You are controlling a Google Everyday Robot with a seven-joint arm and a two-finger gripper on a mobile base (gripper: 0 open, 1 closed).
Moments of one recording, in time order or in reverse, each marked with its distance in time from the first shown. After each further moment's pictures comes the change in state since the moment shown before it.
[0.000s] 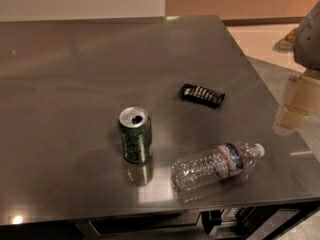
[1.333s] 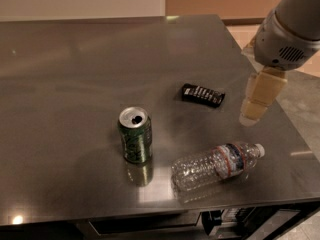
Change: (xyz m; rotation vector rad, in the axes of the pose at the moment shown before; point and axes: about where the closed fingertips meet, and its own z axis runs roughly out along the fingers) arm -0.037 -0.021 0.043 -0.063 -0.032 -0.013
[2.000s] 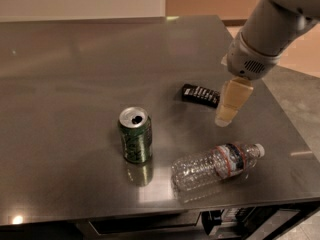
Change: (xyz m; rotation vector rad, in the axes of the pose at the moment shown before) arm -0.024 -0.020 0.059 -0.023 -0.019 0.005
